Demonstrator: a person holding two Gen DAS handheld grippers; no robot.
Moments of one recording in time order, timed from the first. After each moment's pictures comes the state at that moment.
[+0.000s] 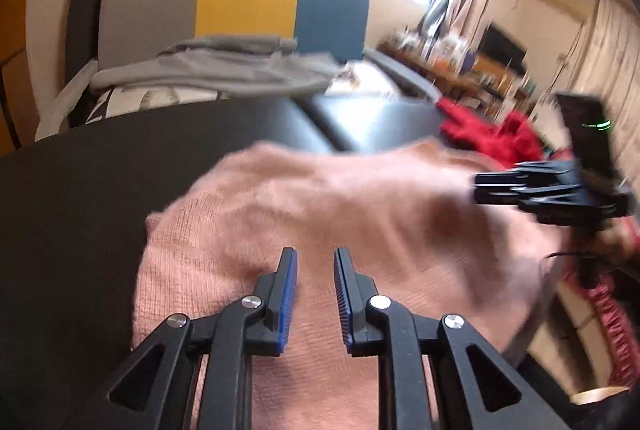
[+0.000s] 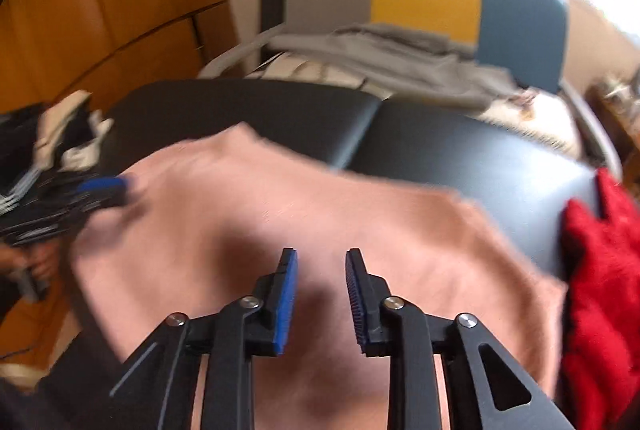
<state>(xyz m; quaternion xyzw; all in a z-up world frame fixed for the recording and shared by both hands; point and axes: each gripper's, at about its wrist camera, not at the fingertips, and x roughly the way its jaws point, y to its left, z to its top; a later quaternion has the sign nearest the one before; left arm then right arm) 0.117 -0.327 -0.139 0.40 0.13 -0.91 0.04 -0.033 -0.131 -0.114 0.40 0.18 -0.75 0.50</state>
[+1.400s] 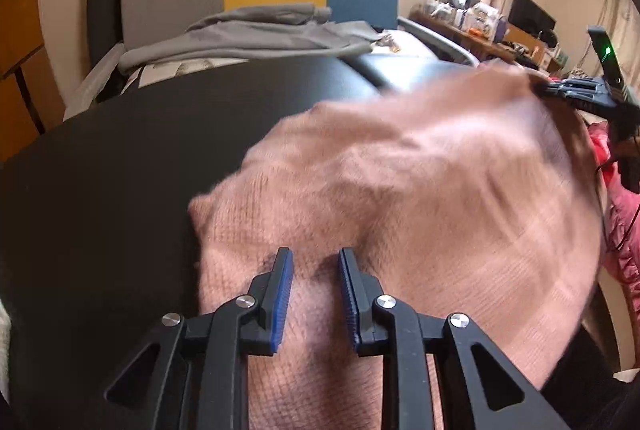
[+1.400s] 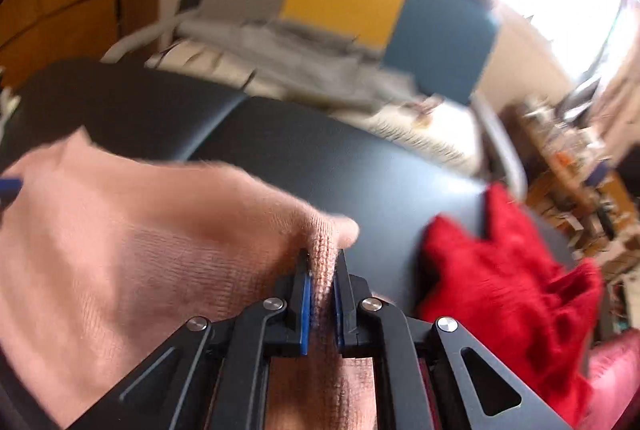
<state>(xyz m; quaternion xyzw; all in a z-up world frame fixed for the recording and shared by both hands) 0.125 -0.357 -0.165 0.42 0.10 -0.90 0.10 -0.125 -0.089 -0.090 0.33 0.29 -0.83 0.33</state>
